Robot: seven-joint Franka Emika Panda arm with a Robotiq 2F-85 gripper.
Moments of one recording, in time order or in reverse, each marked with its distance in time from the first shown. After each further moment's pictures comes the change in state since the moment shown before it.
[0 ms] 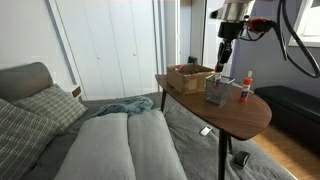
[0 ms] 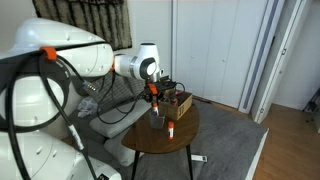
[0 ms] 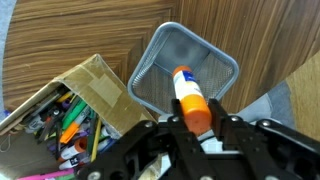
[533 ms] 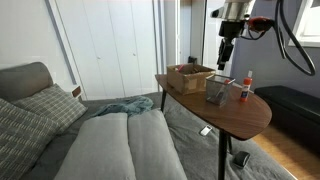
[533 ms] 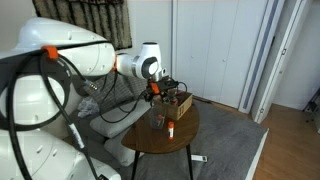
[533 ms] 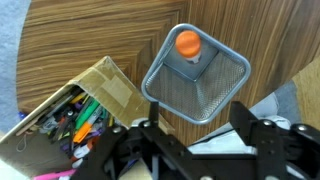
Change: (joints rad) arm -0.024 0.007 0.000 0.021 0.000 -0.001 -0.001
